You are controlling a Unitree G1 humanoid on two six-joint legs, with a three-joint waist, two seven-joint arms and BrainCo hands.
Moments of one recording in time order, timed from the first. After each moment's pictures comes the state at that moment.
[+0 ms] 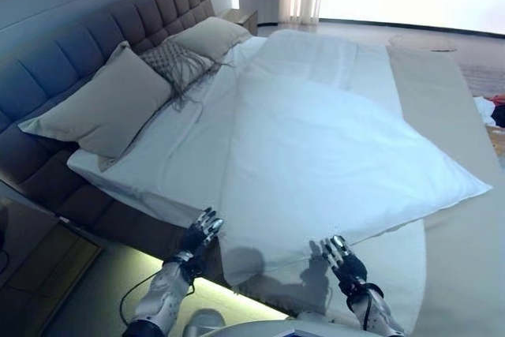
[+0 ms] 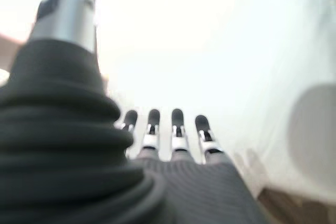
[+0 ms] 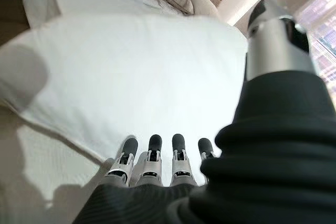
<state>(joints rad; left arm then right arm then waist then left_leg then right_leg) 0.11 0.28 -0.32 0.41 -0.69 -0.08 -0.12 0.14 -0.23 0.13 0.70 0.98 -0.12 0.13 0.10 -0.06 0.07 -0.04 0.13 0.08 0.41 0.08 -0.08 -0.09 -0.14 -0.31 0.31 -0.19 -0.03</state>
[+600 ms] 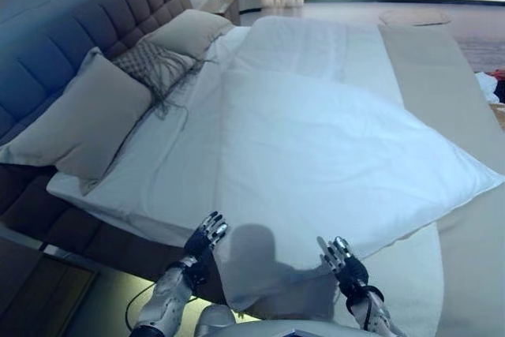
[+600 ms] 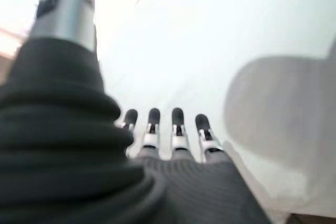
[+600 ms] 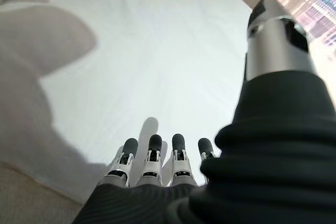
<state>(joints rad) 0.14 0.27 -0.24 0.42 -0.68 -0.06 -0.19 0.17 -0.20 0.16 0.63 0.99 -0.12 0.06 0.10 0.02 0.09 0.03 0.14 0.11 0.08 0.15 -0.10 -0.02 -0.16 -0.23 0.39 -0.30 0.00</state>
